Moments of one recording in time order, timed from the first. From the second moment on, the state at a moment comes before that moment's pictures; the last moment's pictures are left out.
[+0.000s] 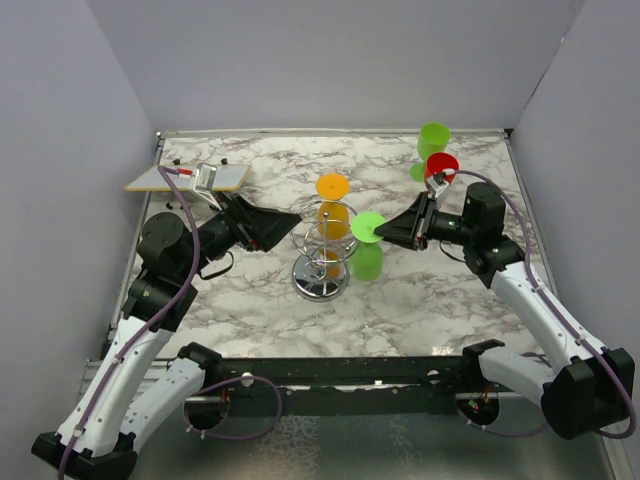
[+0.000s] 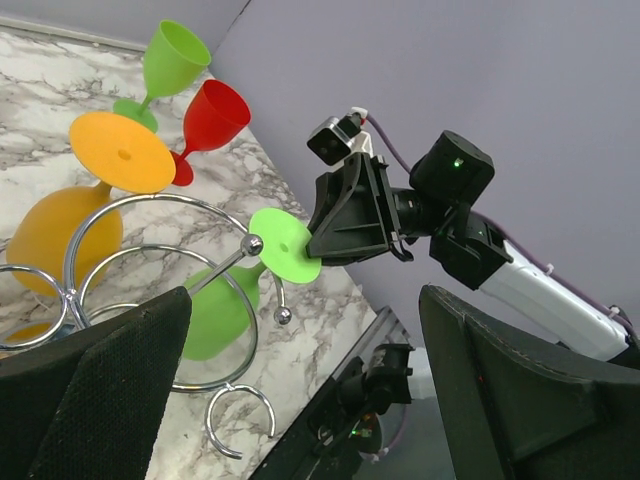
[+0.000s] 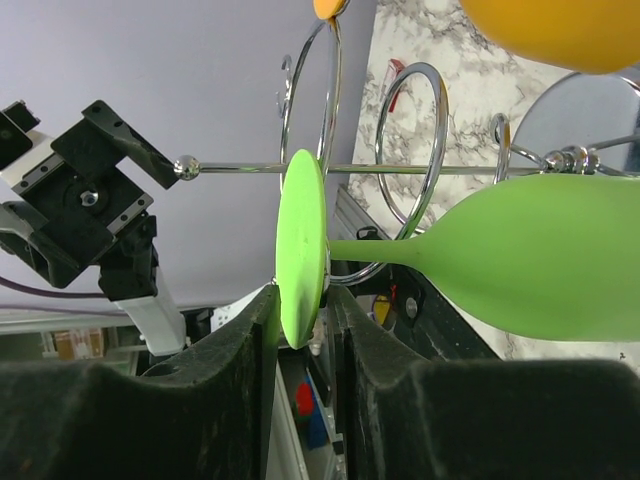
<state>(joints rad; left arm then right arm) -0.41 0.71 0.91 -0.13 0.45 -0.82 0.26 1.05 0.79 -0.03 -0.88 1.08</state>
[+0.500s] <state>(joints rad) -0.41 0.71 0.91 -0.10 0.47 -0.84 0.27 1.00 0.79 -0.08 -0.83 1.08</state>
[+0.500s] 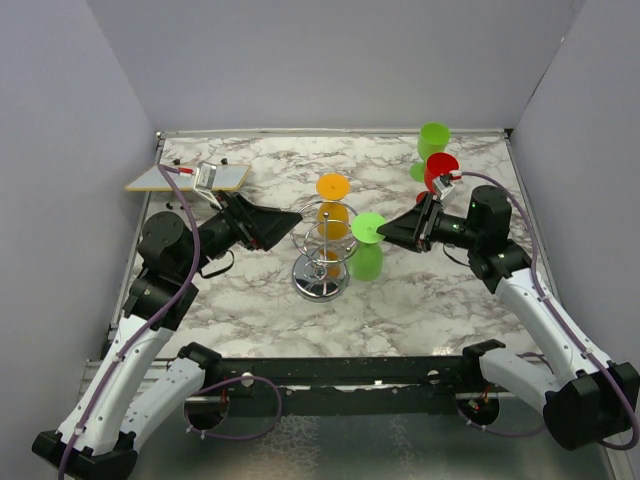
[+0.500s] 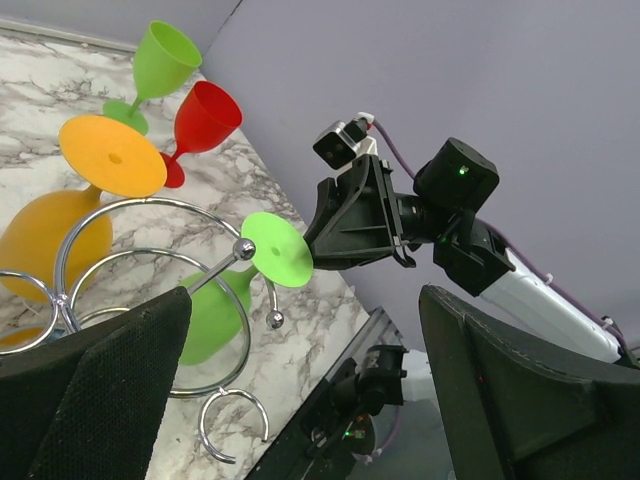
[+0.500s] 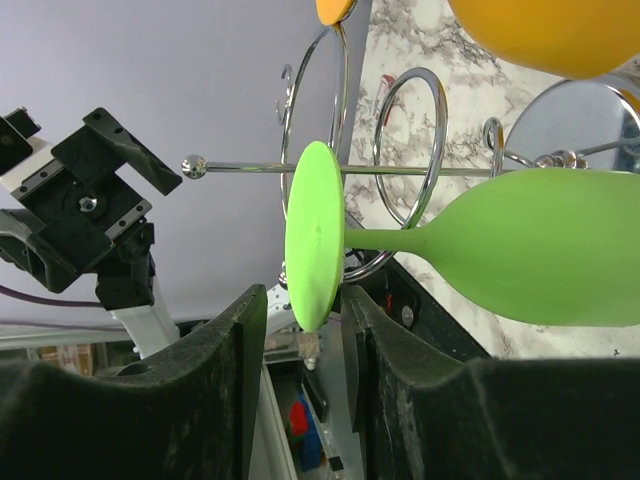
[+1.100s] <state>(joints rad) -0.41 0.71 0.90 -0.10 0.48 -0.85 0.27 0.96 0.79 -0.13 -0.77 1.09</state>
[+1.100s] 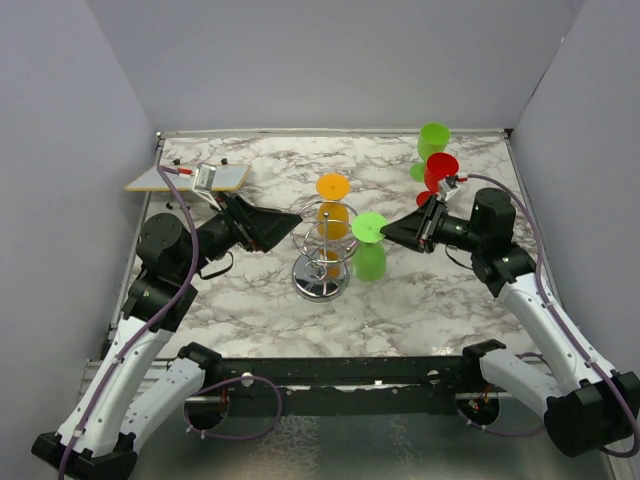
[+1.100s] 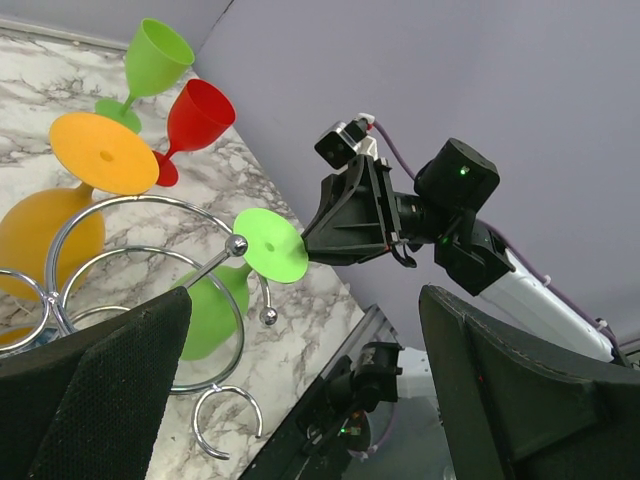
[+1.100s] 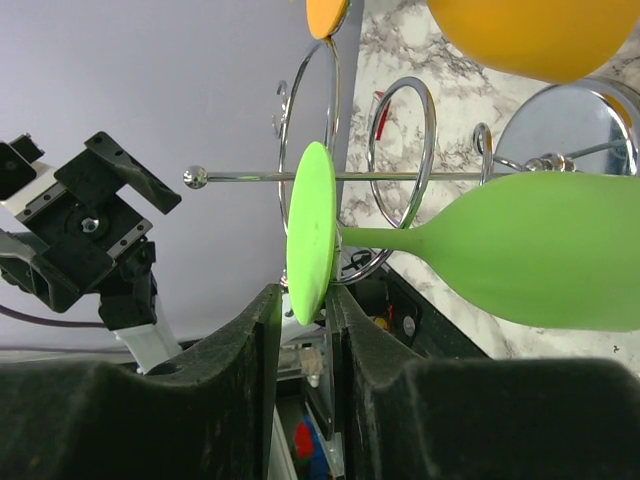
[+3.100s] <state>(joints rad) -0.52 0.83 0.90 0.02 0.55 -0.94 0.27 0.78 0.74 -0.14 -0.68 1.21</state>
